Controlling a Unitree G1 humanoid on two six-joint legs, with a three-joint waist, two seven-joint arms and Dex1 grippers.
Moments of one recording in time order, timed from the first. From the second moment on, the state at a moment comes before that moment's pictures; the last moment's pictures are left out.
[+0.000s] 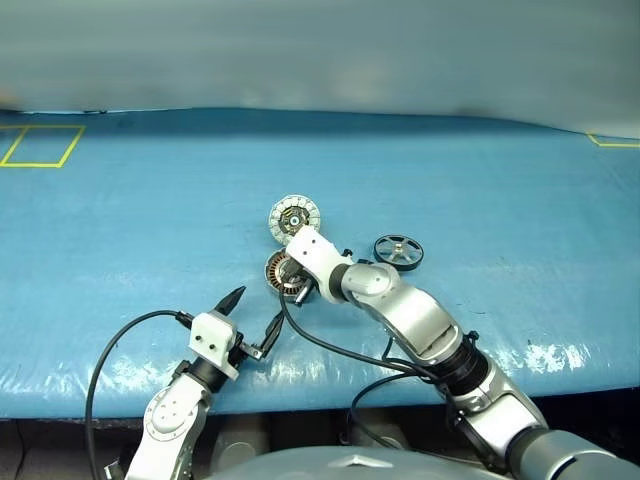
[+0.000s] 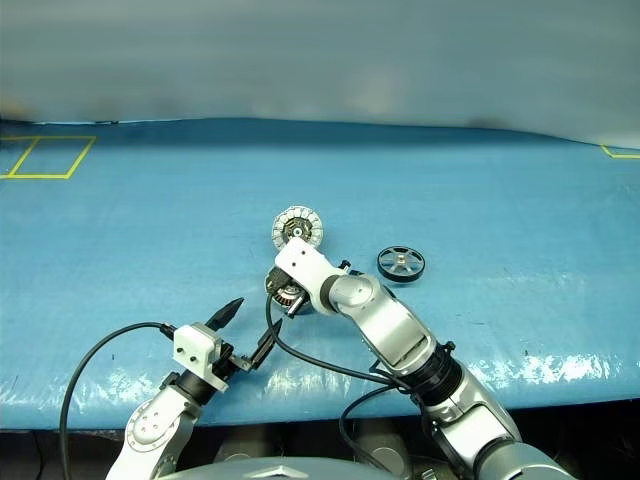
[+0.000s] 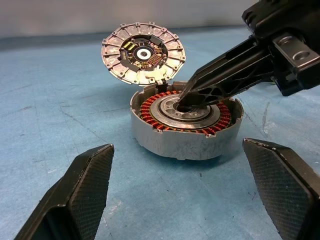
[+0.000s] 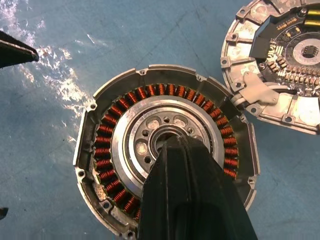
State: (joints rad) left arm 0.42 0.23 -0.13 -0.30 -0.15 -0.12 -0.42; right arm -0.49 -0.25 0.56 -0.33 0.08 1.07 0.36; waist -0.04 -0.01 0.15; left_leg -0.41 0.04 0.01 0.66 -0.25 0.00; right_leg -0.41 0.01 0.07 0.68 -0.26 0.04
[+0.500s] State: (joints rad) left arm 0.42 0.23 -0.13 -0.29 -0.15 -0.12 -0.42; right arm -0.46 -0.25 0.54 -0.37 0.09 1.08 0.37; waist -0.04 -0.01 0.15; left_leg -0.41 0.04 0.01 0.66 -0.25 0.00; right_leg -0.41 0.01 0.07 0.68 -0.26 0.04
